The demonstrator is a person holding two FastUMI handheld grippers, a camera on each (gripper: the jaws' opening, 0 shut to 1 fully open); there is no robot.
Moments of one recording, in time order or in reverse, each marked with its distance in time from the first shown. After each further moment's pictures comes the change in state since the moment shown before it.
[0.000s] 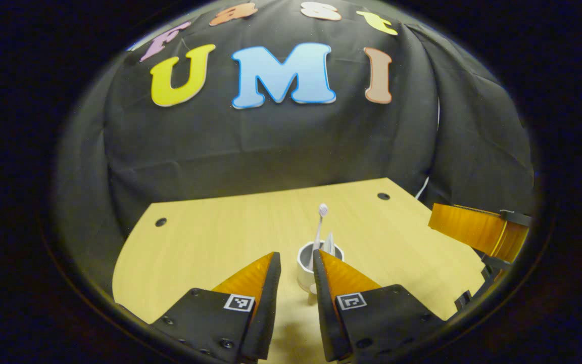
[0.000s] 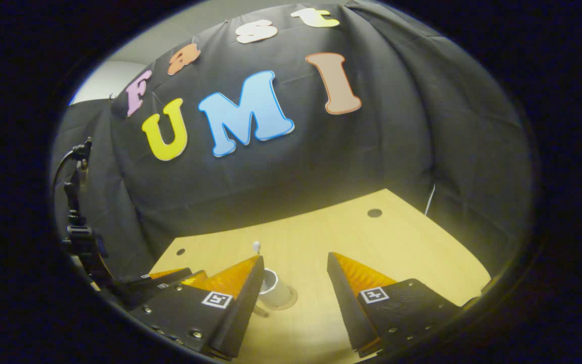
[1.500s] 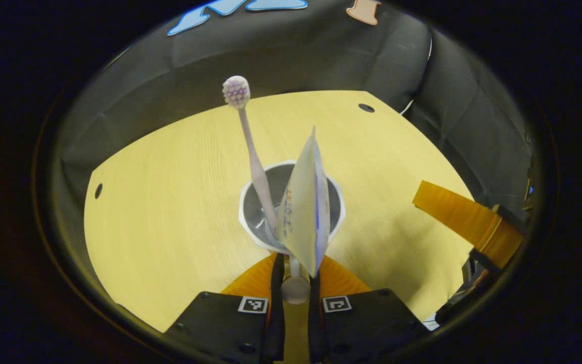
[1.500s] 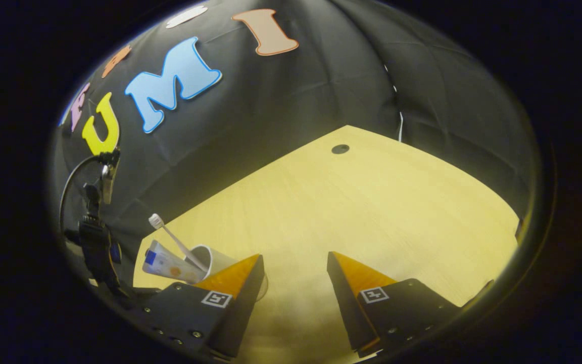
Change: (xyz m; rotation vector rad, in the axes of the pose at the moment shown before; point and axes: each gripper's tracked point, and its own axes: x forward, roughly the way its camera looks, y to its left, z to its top) left arm 0.107 -0.054 -0.164 0.071 0.638 -0.215; right arm 0.080 -0.070 -0.137 0.262 0.252 -0.204
